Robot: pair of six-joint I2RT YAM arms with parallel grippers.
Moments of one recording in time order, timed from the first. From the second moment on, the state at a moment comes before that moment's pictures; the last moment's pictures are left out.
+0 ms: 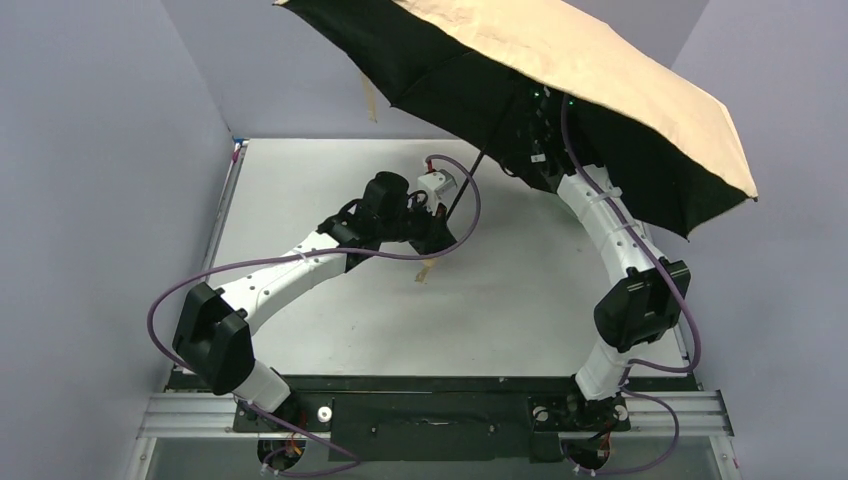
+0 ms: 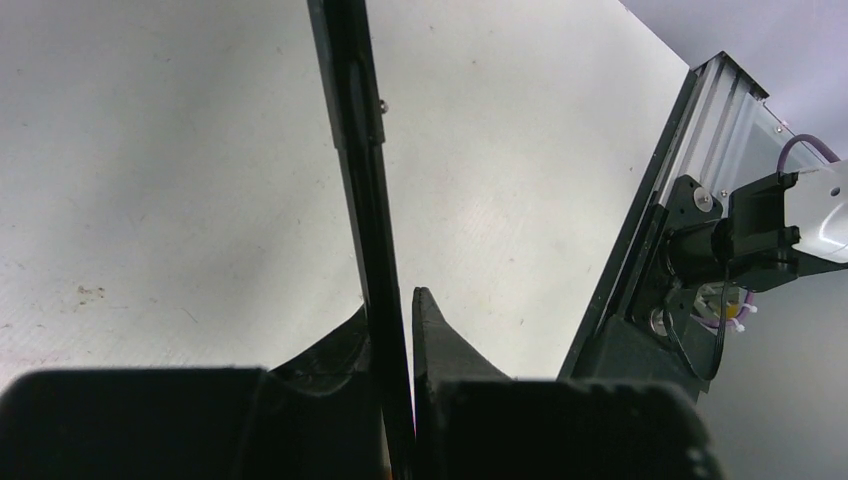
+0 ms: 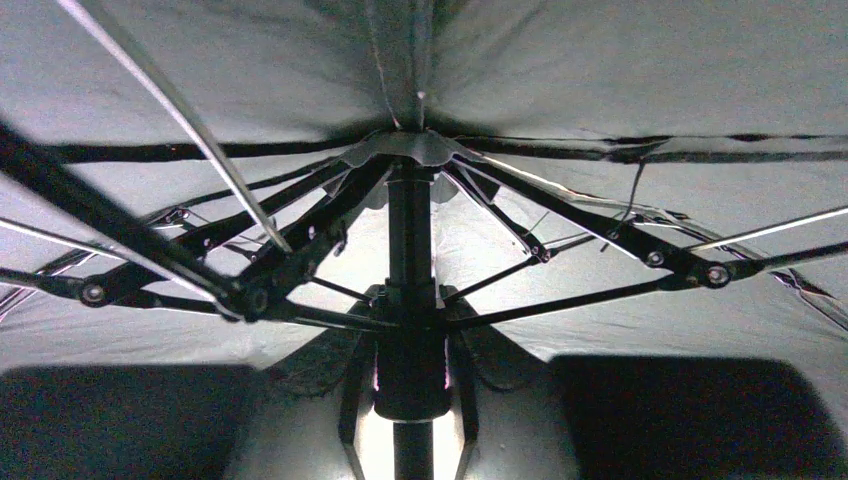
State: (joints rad) left arm -0.73 1.53 1.23 -0.23 0.44 -0.18; right arm 0.30 1.73 1.78 0.11 0.36 0.74
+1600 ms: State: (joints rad) left arm -0.57 1.43 0.94 0.02 0.63 -0.31; right arm 0.51 1.61 1.30 0.56 0.07 0.83
